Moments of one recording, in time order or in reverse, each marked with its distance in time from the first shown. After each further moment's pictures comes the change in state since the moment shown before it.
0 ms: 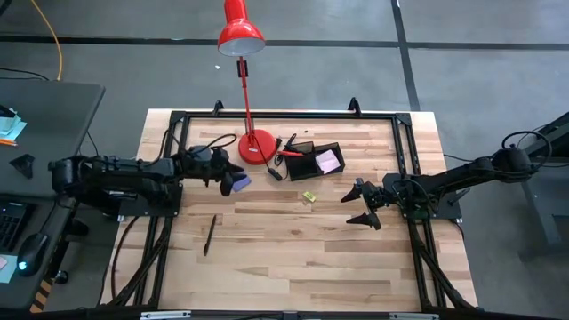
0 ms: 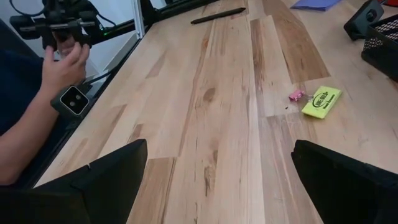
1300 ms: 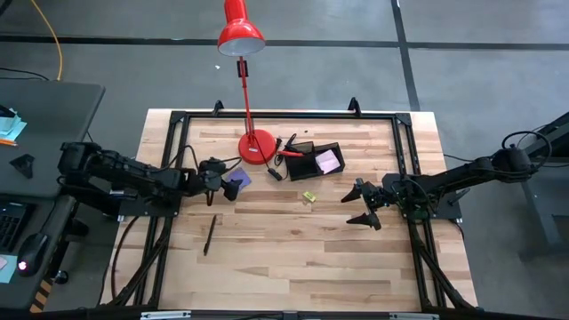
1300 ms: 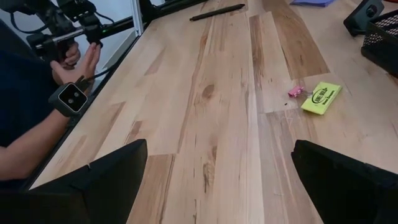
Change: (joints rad) left arm -0.331 0.116 0.002 -0.190 -0.639 -0.378; right arm 0.000 0.000 0.000 -0.012 0.000 0.000
